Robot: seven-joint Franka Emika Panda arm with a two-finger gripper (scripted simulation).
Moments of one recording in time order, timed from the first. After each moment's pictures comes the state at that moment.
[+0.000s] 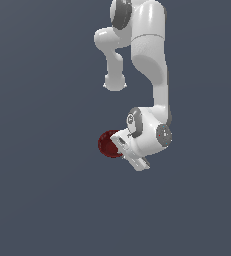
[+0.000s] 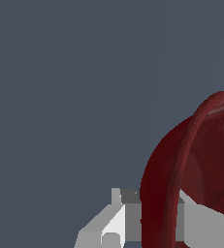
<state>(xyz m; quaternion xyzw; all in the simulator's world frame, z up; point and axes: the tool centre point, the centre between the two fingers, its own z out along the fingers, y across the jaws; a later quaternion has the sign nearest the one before) 0.008 0.032 0.029 0.90 -0.35 -0.03 0.24</state>
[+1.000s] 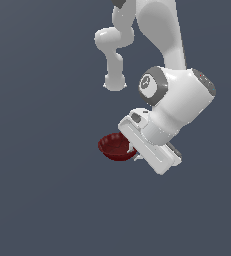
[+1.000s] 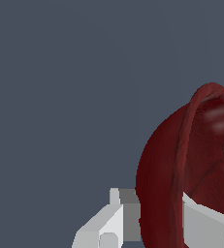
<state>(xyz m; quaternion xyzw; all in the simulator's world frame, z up) 0.097 0.061 0.202 0.89 -0.40 0.15 0.17</state>
